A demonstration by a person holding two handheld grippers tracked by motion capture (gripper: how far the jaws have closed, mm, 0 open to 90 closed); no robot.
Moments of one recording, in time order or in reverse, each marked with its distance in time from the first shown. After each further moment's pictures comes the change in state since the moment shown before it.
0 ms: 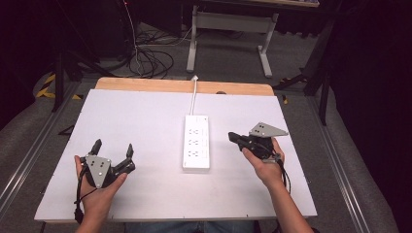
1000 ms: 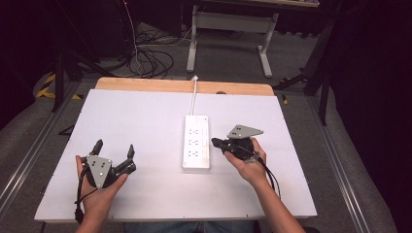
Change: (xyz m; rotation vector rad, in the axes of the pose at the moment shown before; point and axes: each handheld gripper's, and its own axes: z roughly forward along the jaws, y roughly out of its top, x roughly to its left) left arm -0.002 0.000 0.000 0.004 -0.014 0.009; right arm 0.025 -0.004 0.043 0.106 0.074 -0.053
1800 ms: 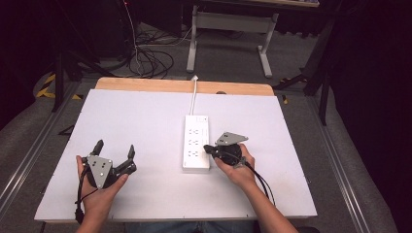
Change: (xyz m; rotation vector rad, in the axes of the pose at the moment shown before) left arm 0.000 0.000 0.000 0.002 -0.004 -0.001; right arm 0.012 -0.022 0.036 0.050 -0.011 -0.024
